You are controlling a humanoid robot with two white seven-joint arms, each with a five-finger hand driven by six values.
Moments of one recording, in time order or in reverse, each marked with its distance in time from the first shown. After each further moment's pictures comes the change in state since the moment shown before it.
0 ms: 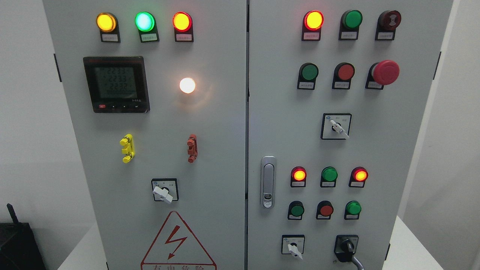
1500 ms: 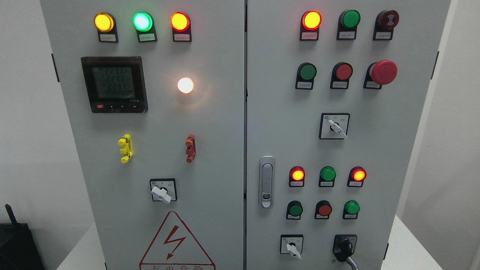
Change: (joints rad) left arm 0.000 0.000 0.000 0.000 0.000 0.000 0.000; right arm 0.000 0.000 0.038 -0.005 0.000 -0.003 0.001
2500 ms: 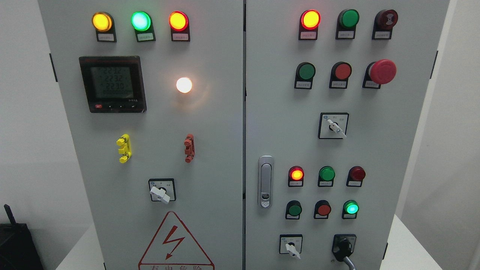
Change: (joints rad) left arm 0.000 0.000 0.000 0.000 0.000 0.000 0.000; right arm 0.001 0.000 0.018 -0.009 0.000 -0.006 -0.002
